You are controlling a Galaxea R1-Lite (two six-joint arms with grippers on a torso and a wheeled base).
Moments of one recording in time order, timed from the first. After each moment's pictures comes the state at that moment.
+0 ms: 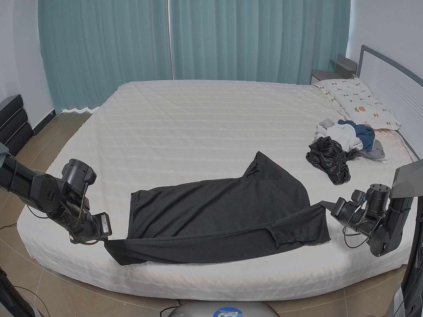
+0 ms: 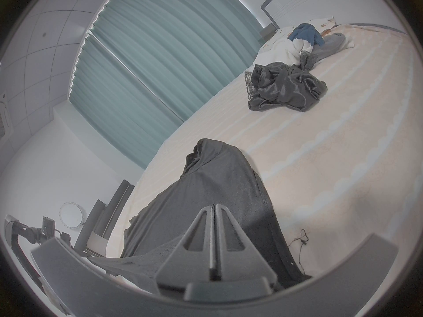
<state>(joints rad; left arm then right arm) -0.13 1.82 -0.85 0.21 0.01 -0.50 -0.02 2.28 -0.40 -1.55 0.40 0.63</state>
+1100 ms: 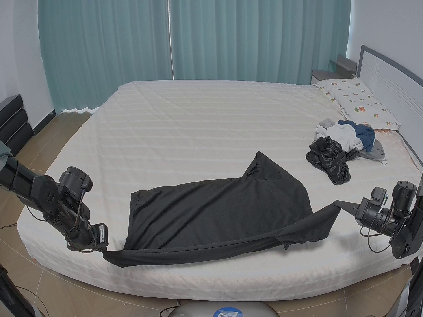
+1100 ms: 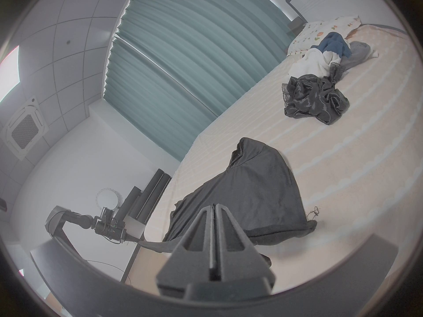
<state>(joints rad) -0.08 1.84 -0.84 0.29 -0.08 -0.37 -0.15 2.05 -0.21 -1.55 0.73 0.58</state>
